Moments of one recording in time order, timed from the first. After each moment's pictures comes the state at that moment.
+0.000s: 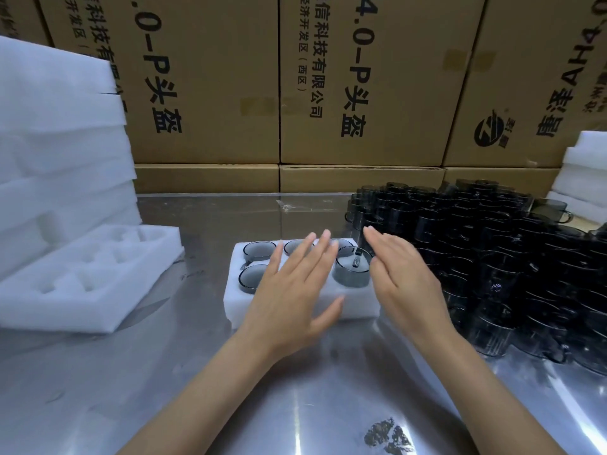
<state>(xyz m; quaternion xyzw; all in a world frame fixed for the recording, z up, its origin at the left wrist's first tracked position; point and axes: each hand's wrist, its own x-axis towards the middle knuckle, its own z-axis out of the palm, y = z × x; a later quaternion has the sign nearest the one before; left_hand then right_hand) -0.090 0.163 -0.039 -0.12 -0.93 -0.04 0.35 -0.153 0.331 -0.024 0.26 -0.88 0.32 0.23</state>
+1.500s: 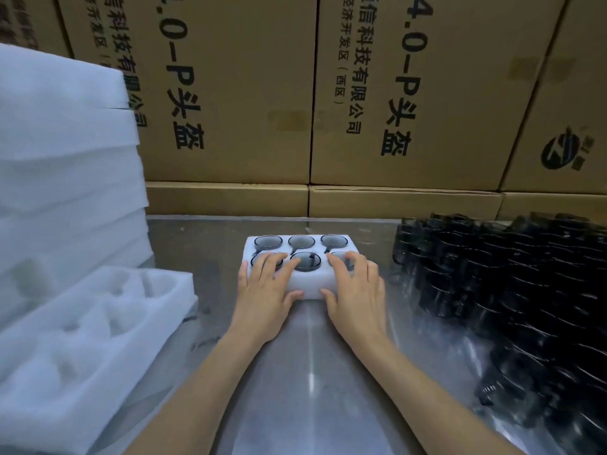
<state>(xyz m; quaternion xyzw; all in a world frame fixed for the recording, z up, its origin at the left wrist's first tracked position) -0.239 0.015 -0.075 0.08 -0.94 -0.06 0.31 -0.288 0.170 -0.066 0.25 -0.91 0.20 0.26</state>
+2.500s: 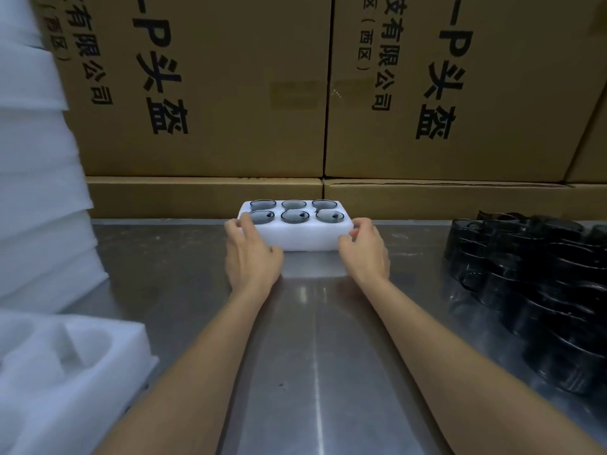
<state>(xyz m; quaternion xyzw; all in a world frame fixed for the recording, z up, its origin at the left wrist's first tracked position) -0.398 -0.080 -0.073 0.28 -0.86 -0.23 0.35 -0.477 0.068 -0.068 0.11 -0.87 0.47 0.14</state>
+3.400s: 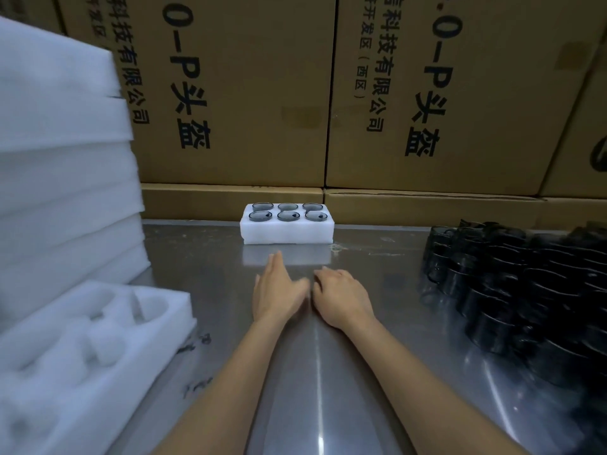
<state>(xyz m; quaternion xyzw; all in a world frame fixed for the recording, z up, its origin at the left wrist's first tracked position) -0.317 -0.013 -0.070 0.26 -0.87 -0.36 0.19 -0.371 0.091 -0.075 0.30 -0.94 0.17 0.08</state>
